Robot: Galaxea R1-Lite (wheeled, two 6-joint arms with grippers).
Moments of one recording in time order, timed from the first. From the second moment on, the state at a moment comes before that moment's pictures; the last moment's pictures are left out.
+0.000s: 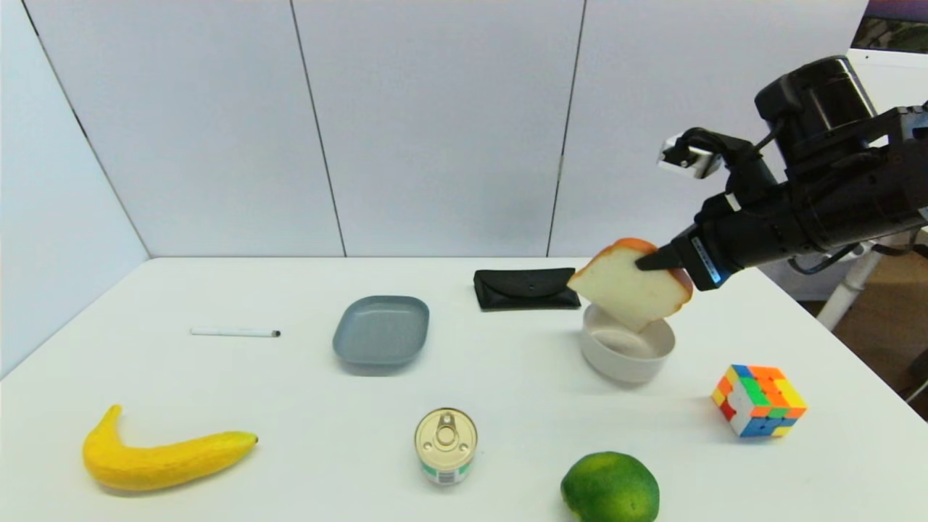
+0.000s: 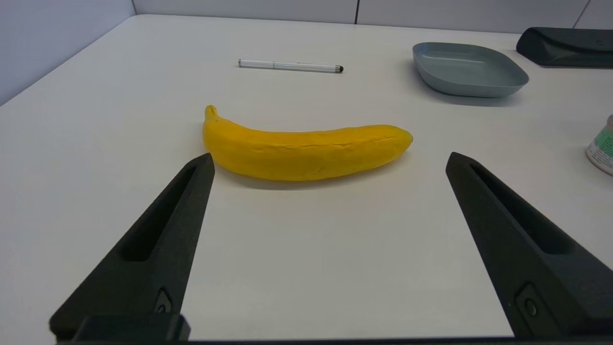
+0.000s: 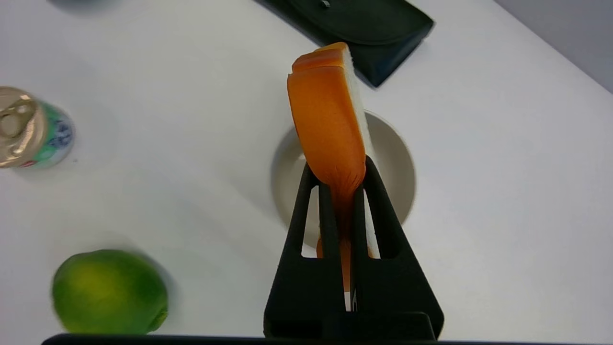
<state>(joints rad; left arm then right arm) -0.01 0.00 0.00 0.00 0.00 -0.03 0.28 1.70 -1.46 0.49 0.23 -0.34</state>
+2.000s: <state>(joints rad) -0.01 0.00 0.00 0.00 0.00 -0.03 0.14 1.62 -1.21 0.32 0.44 -0.39</state>
